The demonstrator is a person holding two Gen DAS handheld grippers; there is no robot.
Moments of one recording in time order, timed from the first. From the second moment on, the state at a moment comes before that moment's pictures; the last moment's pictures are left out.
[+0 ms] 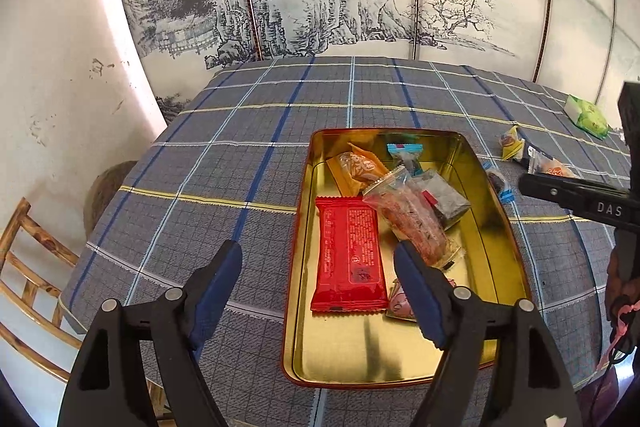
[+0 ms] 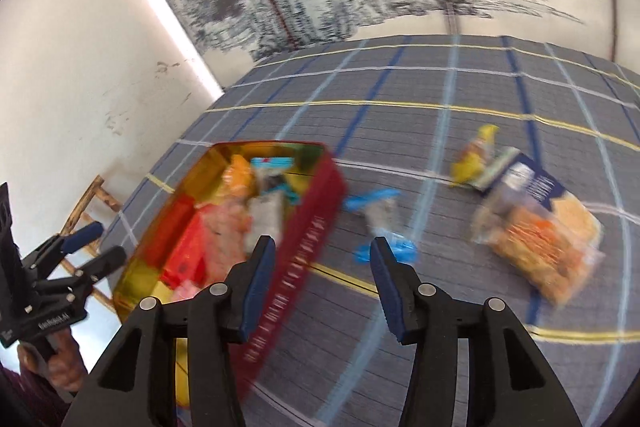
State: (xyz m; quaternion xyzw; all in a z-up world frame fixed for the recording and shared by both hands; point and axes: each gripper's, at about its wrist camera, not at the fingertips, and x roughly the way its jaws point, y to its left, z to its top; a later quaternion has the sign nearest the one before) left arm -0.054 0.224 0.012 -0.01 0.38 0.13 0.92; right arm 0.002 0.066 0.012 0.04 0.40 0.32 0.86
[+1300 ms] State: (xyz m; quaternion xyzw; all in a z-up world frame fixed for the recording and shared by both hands) left arm 0.088 0.064 0.015 -0.10 0.50 -0.03 0.86; right arm 0.016 -0.180 -0.028 0.06 0.41 0.07 0.91
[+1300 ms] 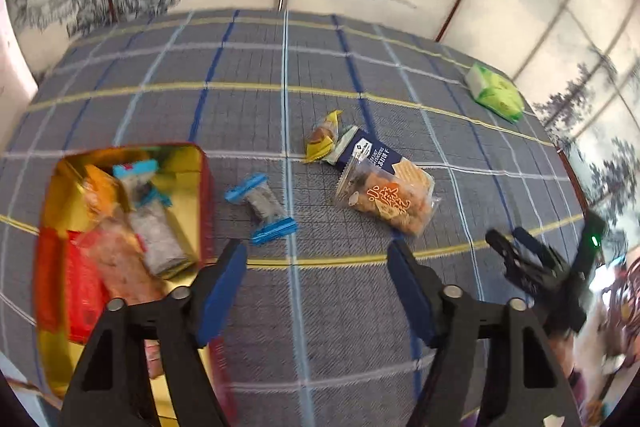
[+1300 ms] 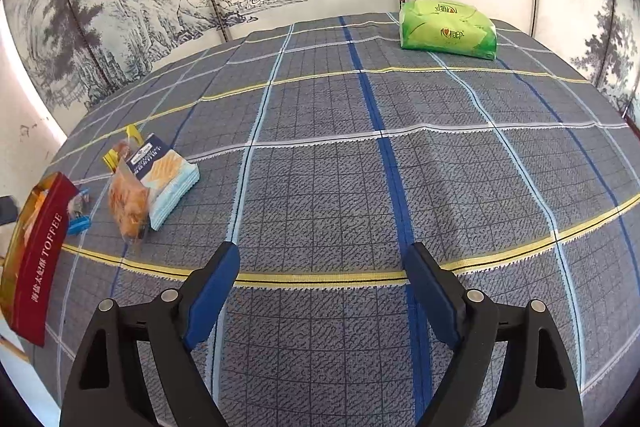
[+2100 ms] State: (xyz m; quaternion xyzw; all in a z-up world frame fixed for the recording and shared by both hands) left arm 0.163 0.064 -0.054 -0.13 0.57 0.11 0.80; right arm 0.009 -0.194 -0.029 0.13 0.40 0.13 0.90
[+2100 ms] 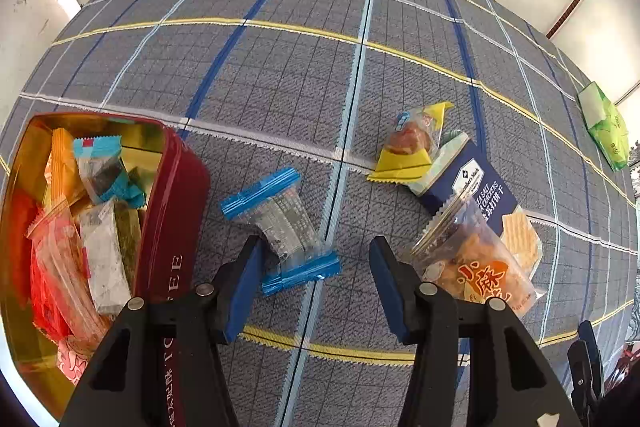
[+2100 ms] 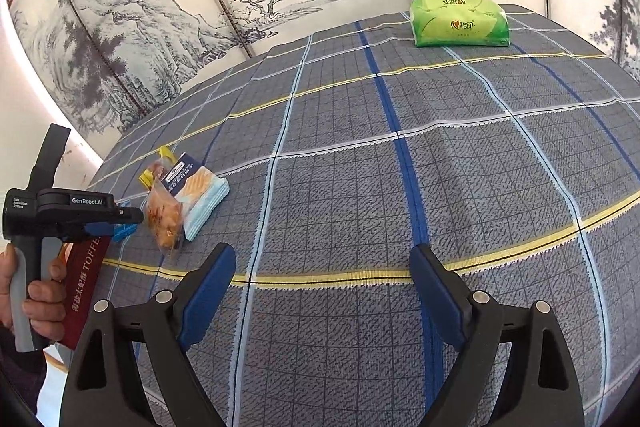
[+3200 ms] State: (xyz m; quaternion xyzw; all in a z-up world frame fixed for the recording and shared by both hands) left arm 0.079 0.042 -0.020 -0.06 0.52 -0.01 0.85; right arm 0.000 -0.170 -0.018 0.06 0.37 0.19 0.91
